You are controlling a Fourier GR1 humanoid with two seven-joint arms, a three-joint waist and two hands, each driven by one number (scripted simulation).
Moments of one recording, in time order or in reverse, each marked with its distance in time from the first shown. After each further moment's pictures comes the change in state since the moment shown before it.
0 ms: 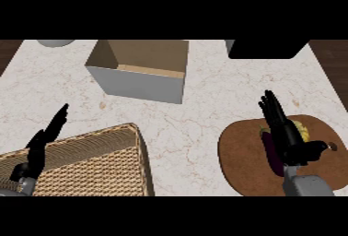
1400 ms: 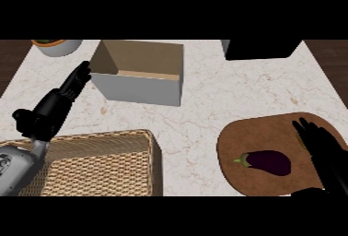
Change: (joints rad) left arm -0.300 0.031 -0.083 -0.037 0.219 -0.069 -0.127; right arm 0.240 -0.532 0.258 -0.497 0.910 -0.014 0.668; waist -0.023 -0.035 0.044
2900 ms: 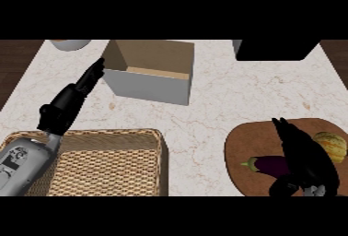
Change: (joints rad) left arm -0.066 -0.056 -0.028 0.021 -0.088 -0.012 0.046; right arm -0.187 0.228 0.054 -0.020 -0.044 0.343 0.456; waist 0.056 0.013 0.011
